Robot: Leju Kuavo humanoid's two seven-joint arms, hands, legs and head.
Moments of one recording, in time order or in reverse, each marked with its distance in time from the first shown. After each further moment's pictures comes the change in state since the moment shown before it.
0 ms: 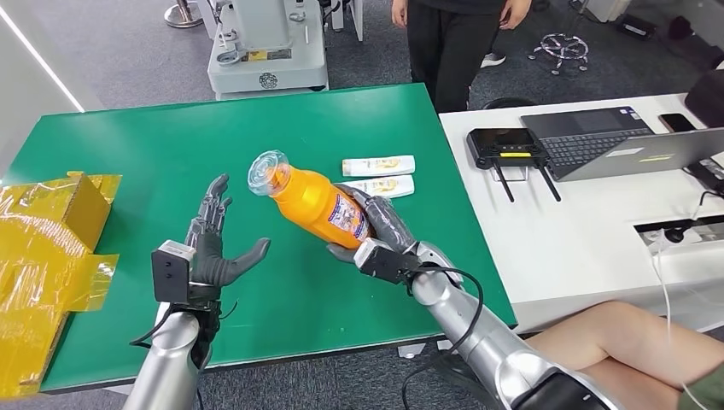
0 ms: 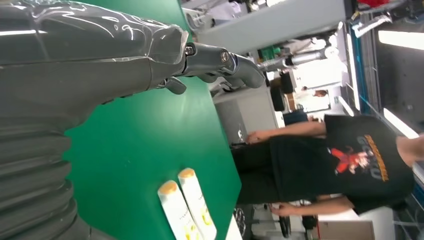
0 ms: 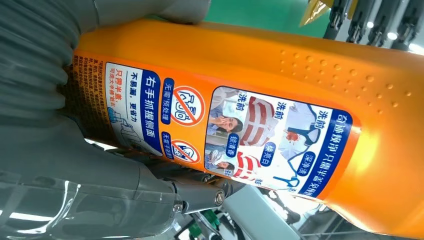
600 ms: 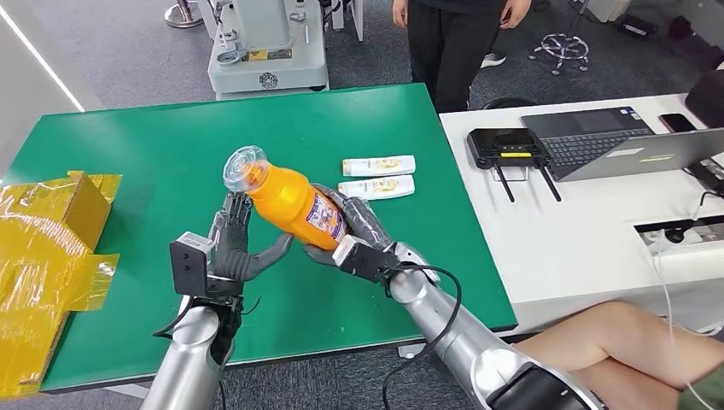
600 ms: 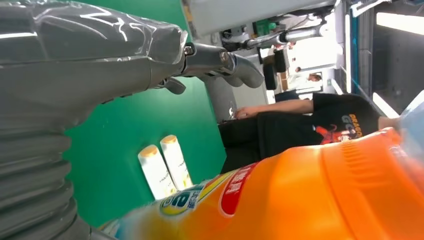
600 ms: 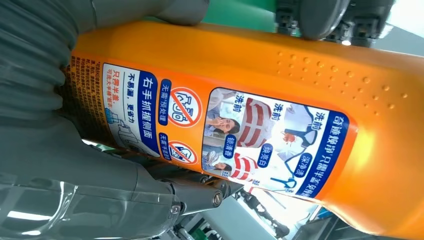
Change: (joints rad) left arm -0.010 -0.072 -0.035 0.002 0.033 -0.020 0.027; right arm -0.044 0.113 -0.027 0.102 0.008 0.037 -0.045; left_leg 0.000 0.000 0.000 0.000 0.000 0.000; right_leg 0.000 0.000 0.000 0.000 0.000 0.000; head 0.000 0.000
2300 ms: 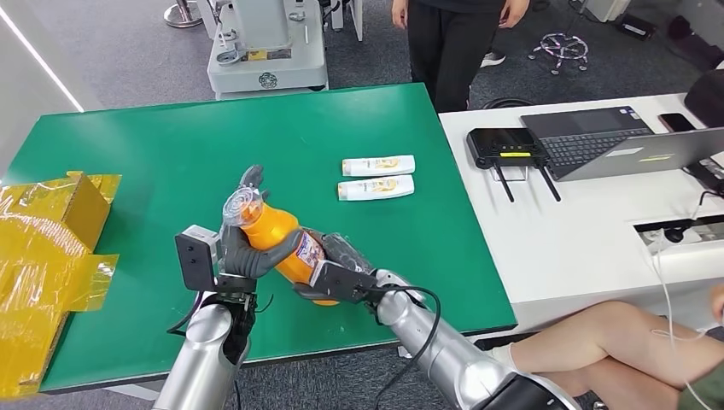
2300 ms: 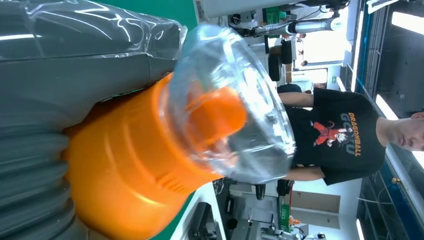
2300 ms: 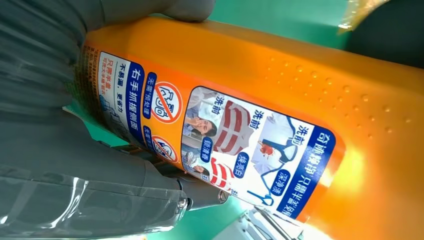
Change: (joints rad) left arm -0.007 -0.043 -0.023 0.020 0.054 0.035 0.022; right arm 0.034 0.071 -0.017 0.153 0.148 0.128 0.082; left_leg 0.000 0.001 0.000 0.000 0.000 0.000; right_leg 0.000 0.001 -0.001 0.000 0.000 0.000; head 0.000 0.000
